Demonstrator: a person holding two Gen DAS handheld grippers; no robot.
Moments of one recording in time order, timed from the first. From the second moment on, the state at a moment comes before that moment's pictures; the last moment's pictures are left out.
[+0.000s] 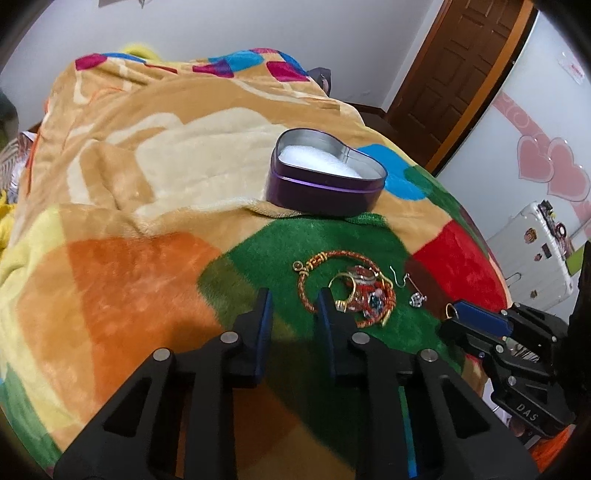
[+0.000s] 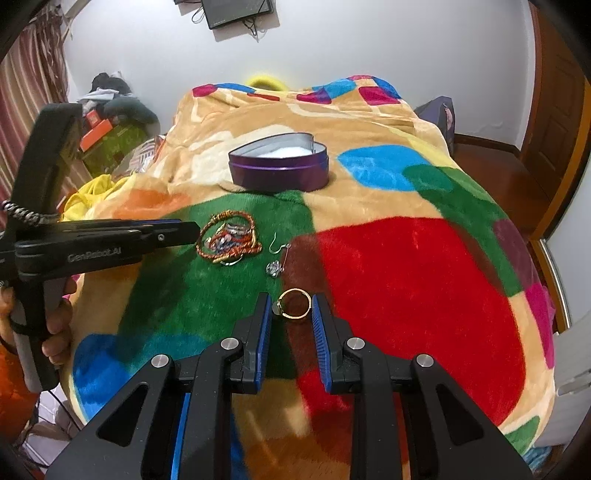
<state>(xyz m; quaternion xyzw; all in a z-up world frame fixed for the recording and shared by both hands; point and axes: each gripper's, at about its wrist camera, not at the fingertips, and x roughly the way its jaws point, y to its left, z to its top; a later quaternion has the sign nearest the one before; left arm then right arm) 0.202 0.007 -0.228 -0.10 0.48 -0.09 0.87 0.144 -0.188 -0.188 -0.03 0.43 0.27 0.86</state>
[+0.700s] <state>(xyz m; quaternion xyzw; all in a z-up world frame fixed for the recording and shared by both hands) 0.197 -0.003 -0.206 -0.06 0.45 -0.09 0.89 0.153 -0.194 -0.164 0.00 0.40 0.26 0.88</state>
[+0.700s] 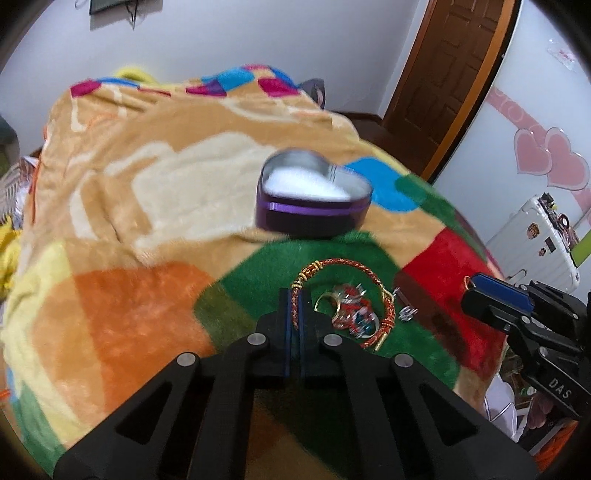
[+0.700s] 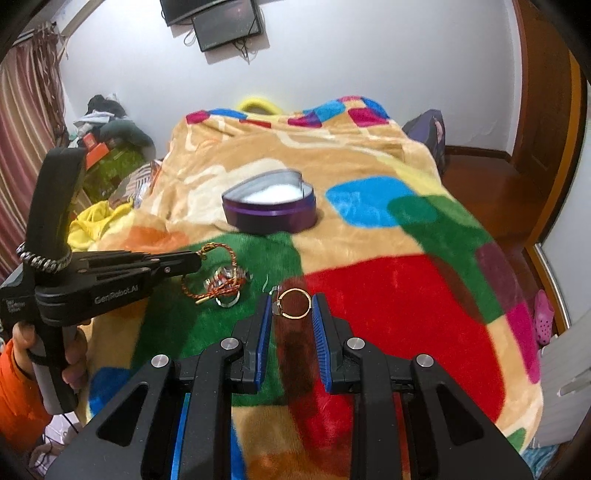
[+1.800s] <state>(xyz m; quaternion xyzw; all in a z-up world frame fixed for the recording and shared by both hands) 0.214 0.010 -0.118 -0.04 0.32 -0.08 0.94 0.182 -0.165 -0.101 -0.01 0.29 0.26 0.92</state>
